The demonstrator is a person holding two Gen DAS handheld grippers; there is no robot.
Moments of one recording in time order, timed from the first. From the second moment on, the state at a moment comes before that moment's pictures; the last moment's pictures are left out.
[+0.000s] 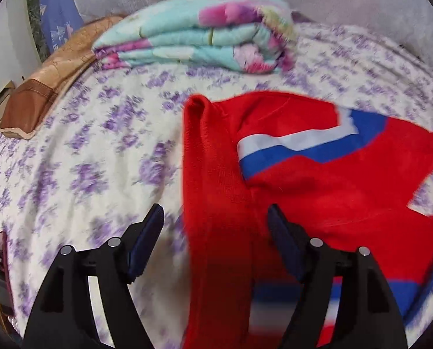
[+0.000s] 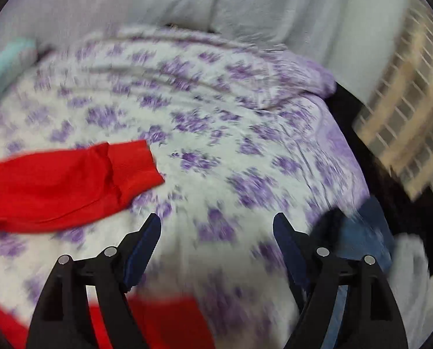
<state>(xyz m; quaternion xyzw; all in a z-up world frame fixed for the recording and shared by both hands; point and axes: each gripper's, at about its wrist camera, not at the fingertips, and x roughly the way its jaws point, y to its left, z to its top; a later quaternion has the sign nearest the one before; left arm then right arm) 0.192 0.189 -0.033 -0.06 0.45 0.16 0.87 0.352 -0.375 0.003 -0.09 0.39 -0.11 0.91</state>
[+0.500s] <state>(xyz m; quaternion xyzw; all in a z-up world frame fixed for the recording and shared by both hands) 0.102 0.170 -0.062 -0.16 0.47 0.11 0.86 0.285 -0.398 -0.067 0.11 0.48 -0.01 0.87</state>
